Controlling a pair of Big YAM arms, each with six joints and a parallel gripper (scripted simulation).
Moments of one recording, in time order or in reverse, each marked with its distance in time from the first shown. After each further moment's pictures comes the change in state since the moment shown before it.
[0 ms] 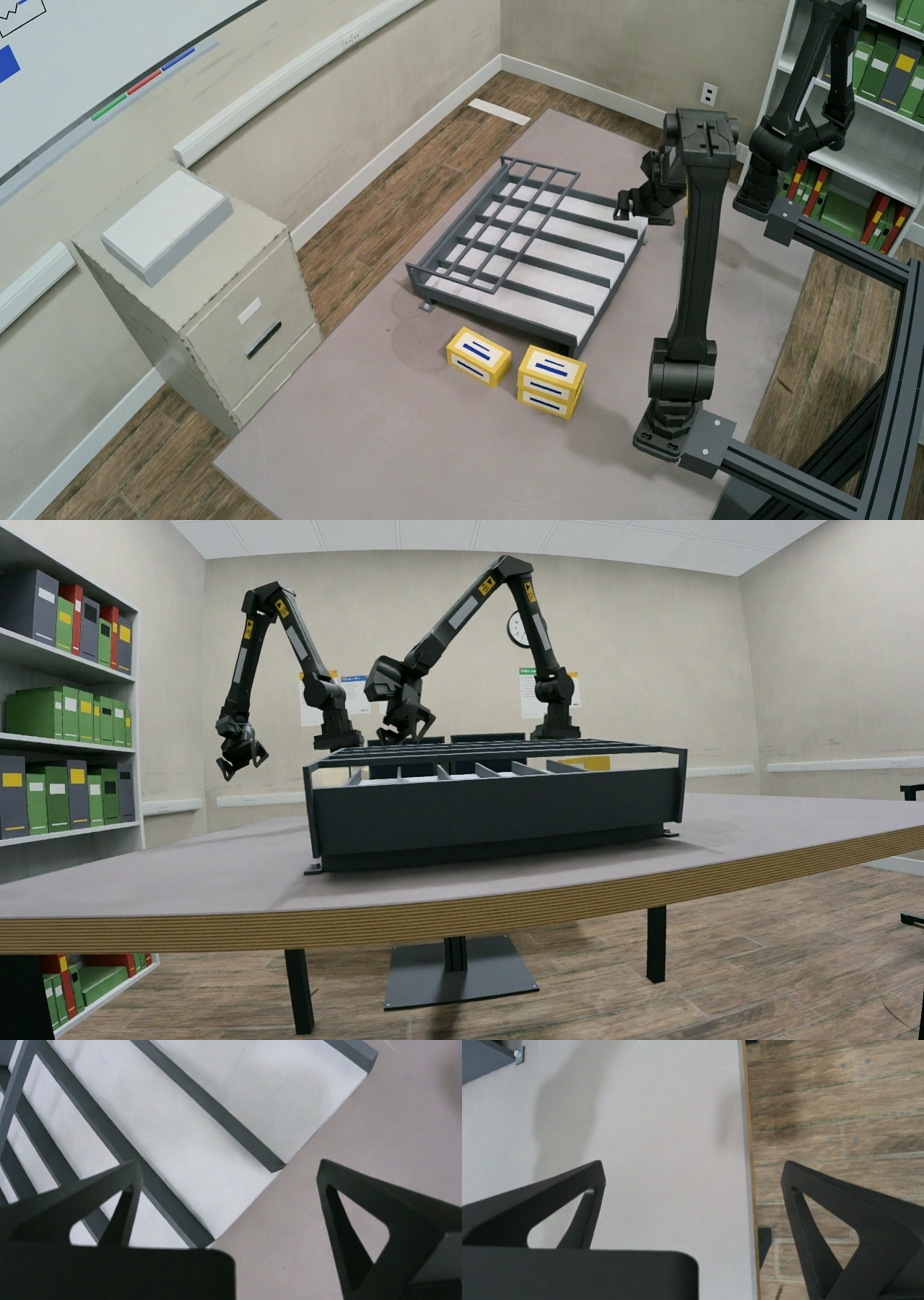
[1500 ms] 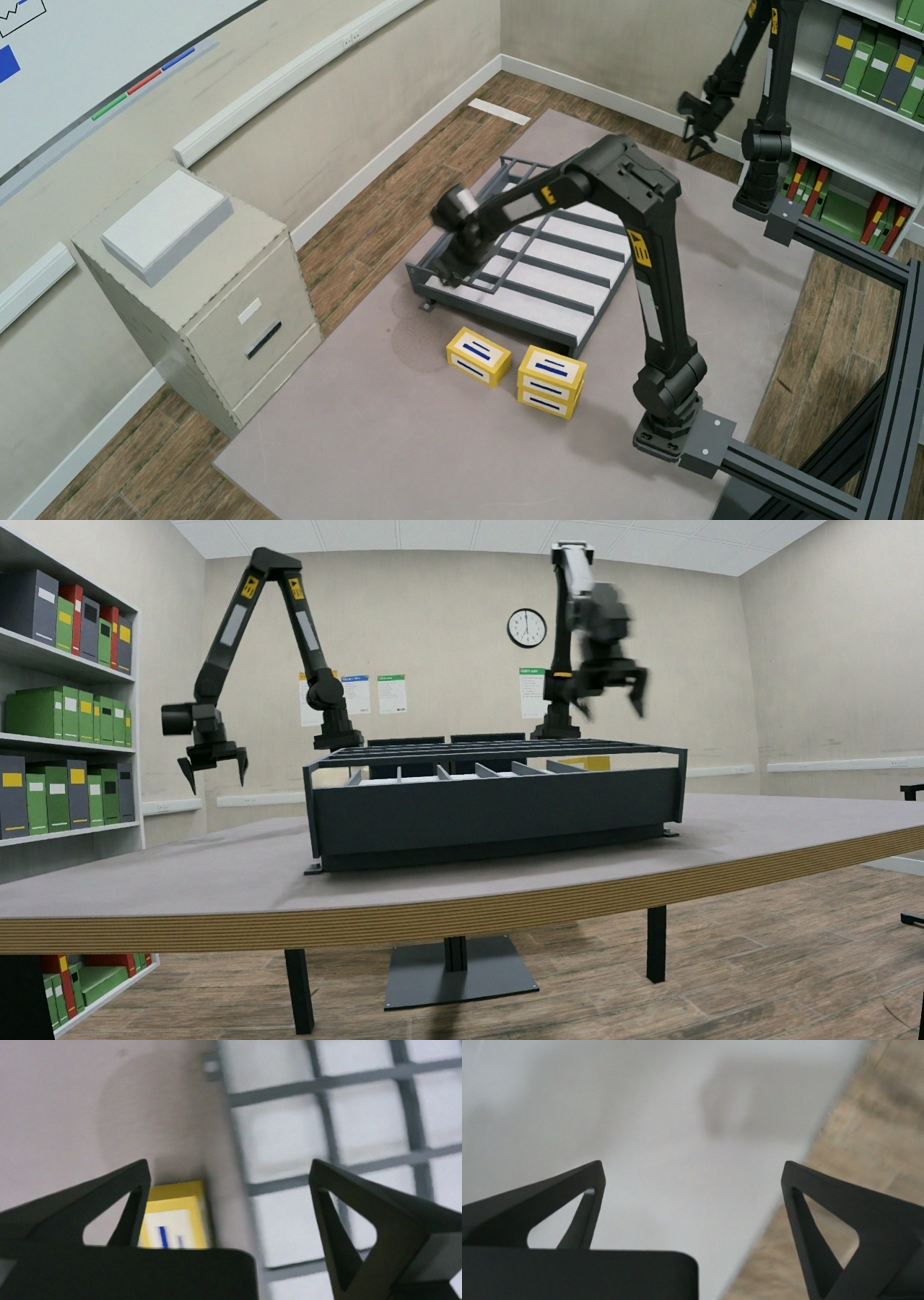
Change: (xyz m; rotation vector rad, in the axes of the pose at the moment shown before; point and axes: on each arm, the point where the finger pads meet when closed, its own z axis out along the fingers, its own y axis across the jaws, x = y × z) left arm 0.141 0.407 0.058 -0.035 0.106 -0.742; right arm -0.137 0.064 0.220 -0.075 0.398 -0.540
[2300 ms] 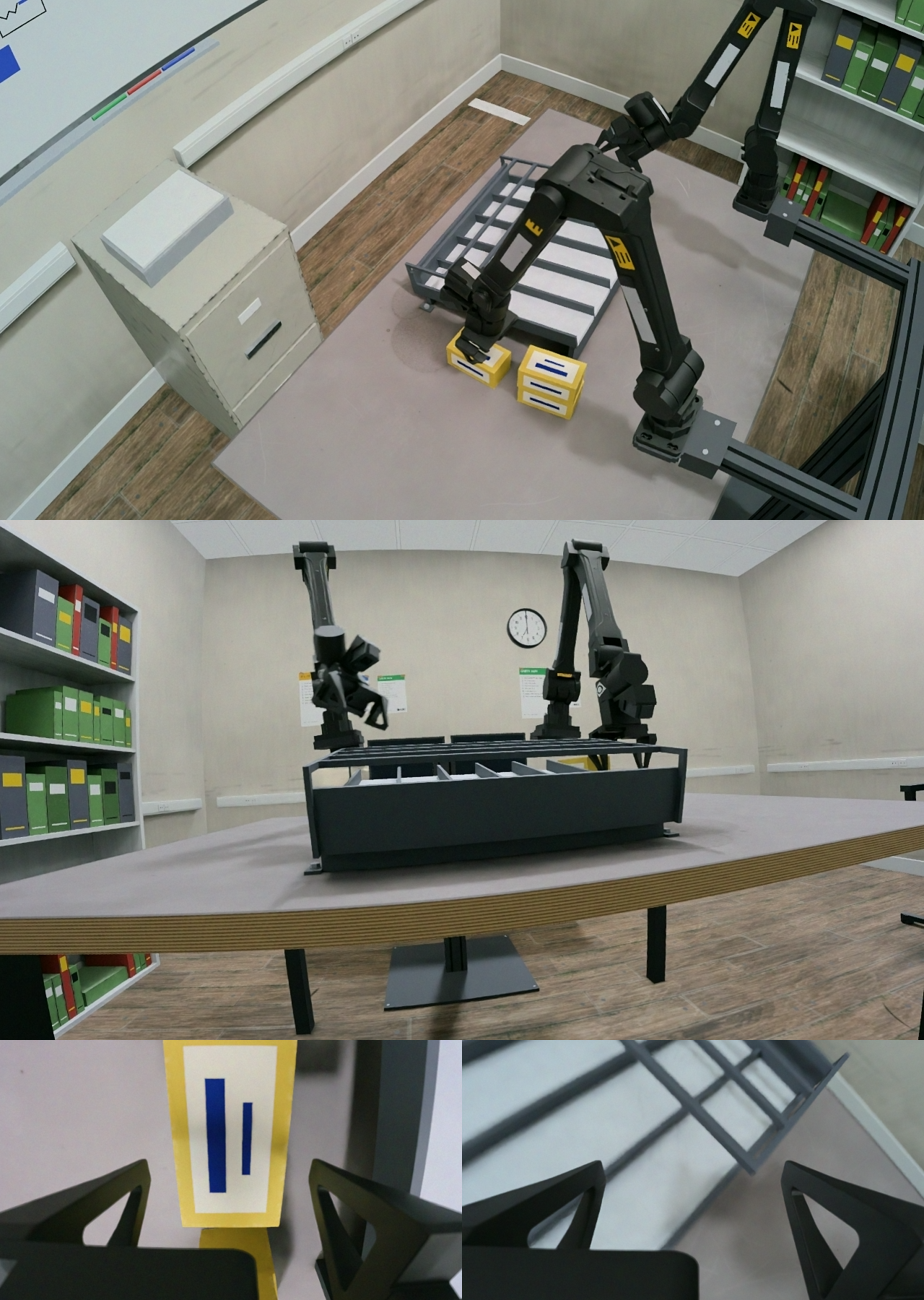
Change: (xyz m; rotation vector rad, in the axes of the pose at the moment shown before) left arm 0.150 0.053 0.036 -0.026 0.260 -0.127; right arm -0.276 0.264 0.050 0.067 -0.401 -0.478
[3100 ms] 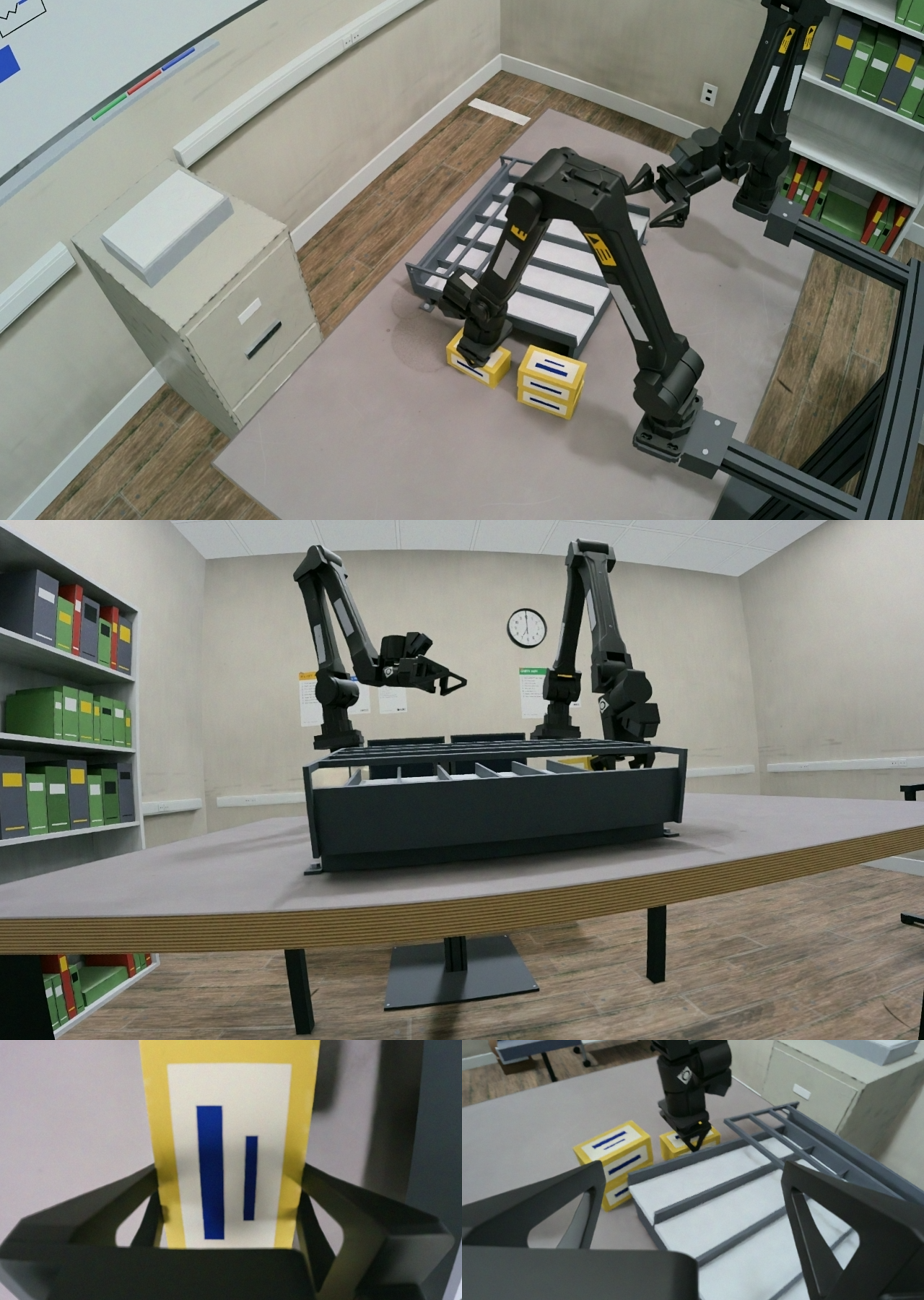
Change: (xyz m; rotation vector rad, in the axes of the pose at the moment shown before) left arm -0.001 0.000 0.035 -0.003 -0.001 -0.001; right arm -0.138 0.218 -0.102 -0.277 -0.543 0.092
